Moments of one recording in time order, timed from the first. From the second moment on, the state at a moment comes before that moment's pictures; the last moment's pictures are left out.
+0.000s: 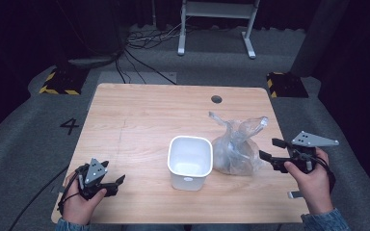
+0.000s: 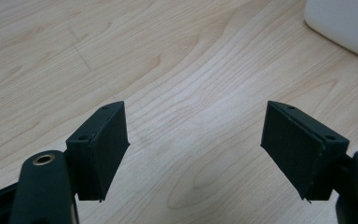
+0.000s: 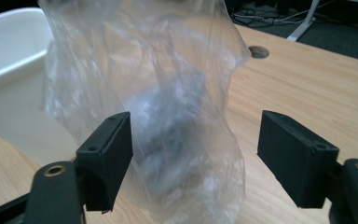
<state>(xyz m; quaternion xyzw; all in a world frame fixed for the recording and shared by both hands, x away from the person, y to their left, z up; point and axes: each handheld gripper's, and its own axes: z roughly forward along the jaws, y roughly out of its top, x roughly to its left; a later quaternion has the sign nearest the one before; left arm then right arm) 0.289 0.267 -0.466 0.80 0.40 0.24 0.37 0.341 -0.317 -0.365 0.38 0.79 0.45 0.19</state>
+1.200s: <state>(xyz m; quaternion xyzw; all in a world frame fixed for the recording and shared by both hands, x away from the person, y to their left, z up) 0.301 0.287 -0.495 0.83 0.42 0.20 0.32 0.332 -0.359 -0.471 0.44 0.80 0.37 0.16</state>
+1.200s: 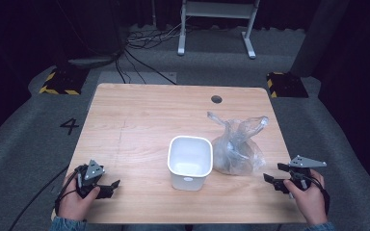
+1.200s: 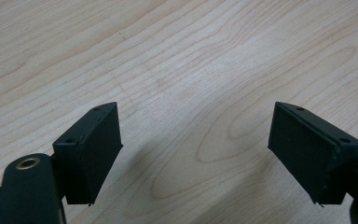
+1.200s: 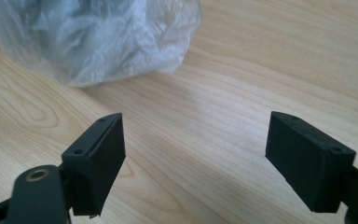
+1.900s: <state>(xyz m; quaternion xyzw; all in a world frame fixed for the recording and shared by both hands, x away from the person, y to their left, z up) 0.303 0.297 -0.506 0.80 0.45 0.18 0.34 0.325 -0.357 -0.505 0.43 0.81 0.35 0.19</state>
